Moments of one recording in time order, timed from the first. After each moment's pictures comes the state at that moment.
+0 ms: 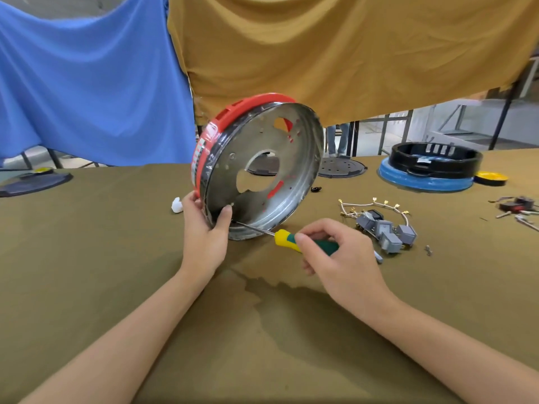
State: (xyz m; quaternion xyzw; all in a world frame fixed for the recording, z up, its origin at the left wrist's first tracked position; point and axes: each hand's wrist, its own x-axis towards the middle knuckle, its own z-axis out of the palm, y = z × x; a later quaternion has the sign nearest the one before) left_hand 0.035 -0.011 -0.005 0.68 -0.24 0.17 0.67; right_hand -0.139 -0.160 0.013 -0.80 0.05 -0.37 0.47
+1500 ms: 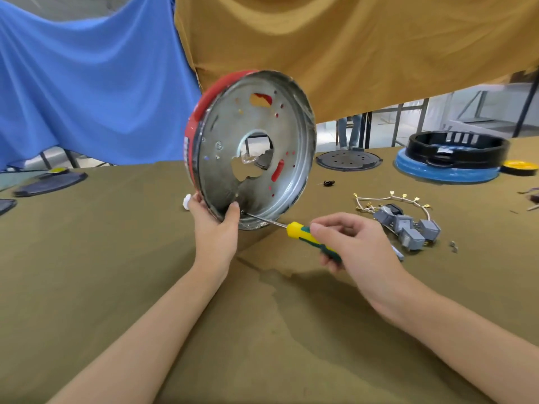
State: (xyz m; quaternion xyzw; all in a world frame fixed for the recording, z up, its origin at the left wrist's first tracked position) left_hand 0.043 -0.016 -0.009 0.65 -0.17 0.15 0.73; right_hand -0.131 -0.162 0.021 -0.70 0.09 -0.27 0.65
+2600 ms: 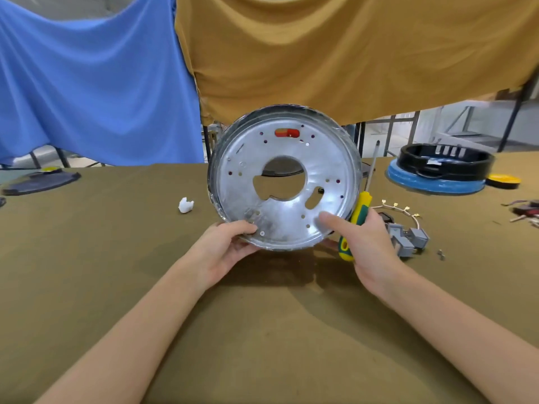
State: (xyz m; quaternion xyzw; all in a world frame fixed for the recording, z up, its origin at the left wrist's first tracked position) left_hand 0.028 -0.005 0.012 0.53 -0.12 -0.28 0.80; right_hand -0.105 -0.198 0.016 -0.62 0.19 -0.29 0.70
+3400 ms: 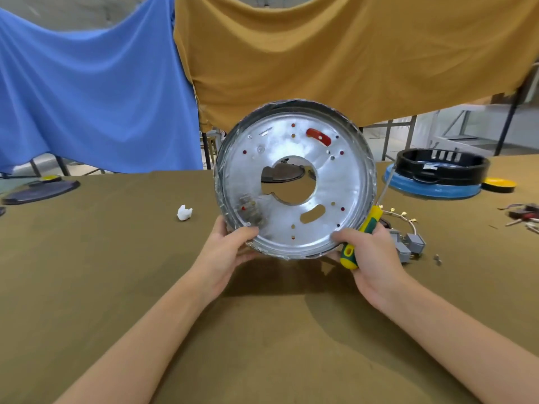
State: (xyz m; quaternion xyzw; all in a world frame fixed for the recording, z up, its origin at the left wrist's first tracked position) left_hand 0.017 -0.013 0.010 0.60 -0.19 -0.16 0.76; right_hand -0.114 -0.201 0.011 -0.52 0.16 -0.30 0.79
